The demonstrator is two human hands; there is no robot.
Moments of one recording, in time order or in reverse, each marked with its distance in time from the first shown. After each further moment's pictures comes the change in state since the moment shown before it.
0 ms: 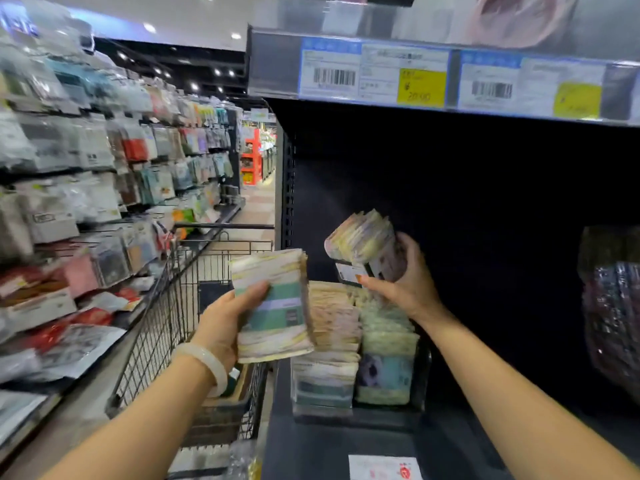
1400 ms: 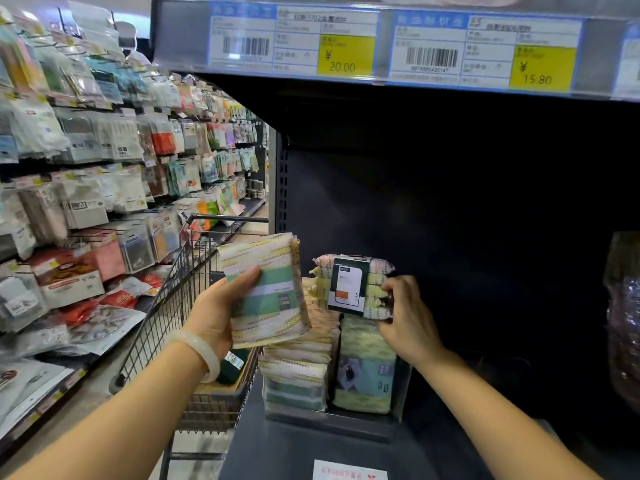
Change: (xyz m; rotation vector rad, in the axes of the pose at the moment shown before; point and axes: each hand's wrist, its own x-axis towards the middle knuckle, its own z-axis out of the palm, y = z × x) left_hand 0.006 -0.015 0.036 -0.029 0.041 0.101; right_hand -0.024 0.067 -0.018 -0.544 -0.101 -0.334
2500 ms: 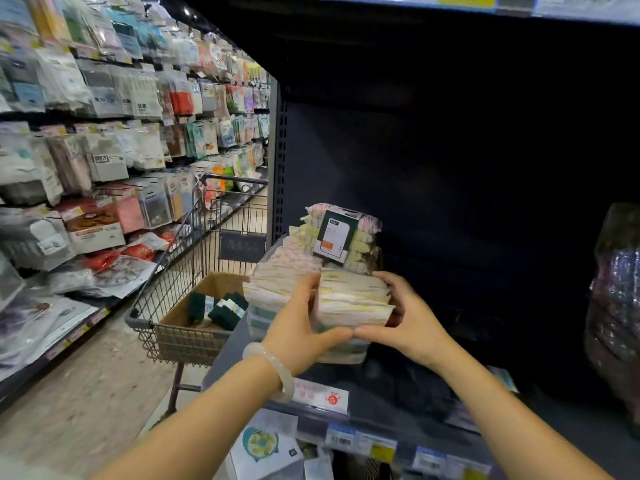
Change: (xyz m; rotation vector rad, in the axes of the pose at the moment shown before) left_hand -0.079 -0.107 0.081 0.798 -0.116 0.211; right_hand -0.075 0.005 -0.056 0.749 -0.444 0.260
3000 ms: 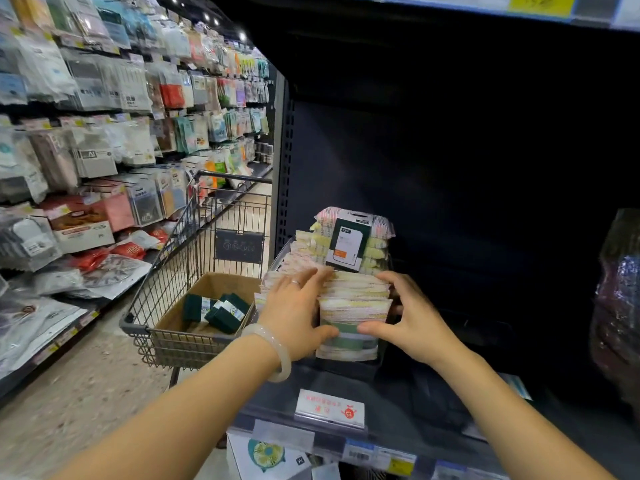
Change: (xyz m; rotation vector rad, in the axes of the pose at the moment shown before) left_hand 0.034 -0.007 -0.039 0.807 -0.072 0.092; right_hand 0.021 -0.016 0.013 -0.363 0.058 0.028
